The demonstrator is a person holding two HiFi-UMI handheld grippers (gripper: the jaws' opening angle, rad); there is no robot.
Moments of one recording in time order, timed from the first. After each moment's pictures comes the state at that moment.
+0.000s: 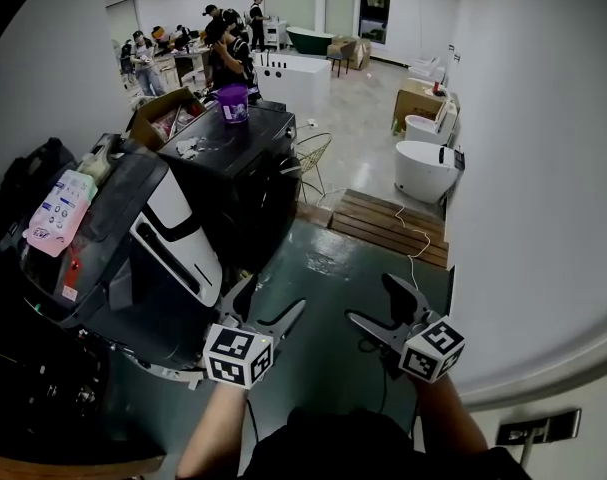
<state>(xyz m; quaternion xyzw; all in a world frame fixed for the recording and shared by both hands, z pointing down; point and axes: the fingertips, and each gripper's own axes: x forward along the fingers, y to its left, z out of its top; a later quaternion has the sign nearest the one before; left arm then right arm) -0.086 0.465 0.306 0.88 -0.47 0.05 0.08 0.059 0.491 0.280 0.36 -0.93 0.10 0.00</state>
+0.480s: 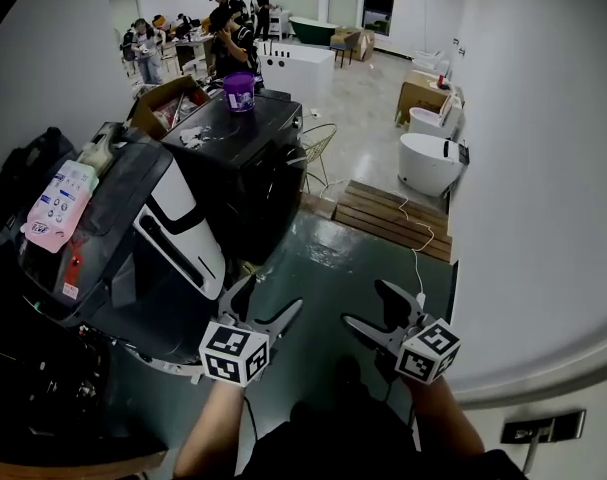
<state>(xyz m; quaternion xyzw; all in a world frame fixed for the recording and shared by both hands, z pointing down) -0.121 0.457 0.330 0.88 -0.46 0.05 0.11 0.022 0.487 0.309 0.35 -0.92 0.15 0.00</state>
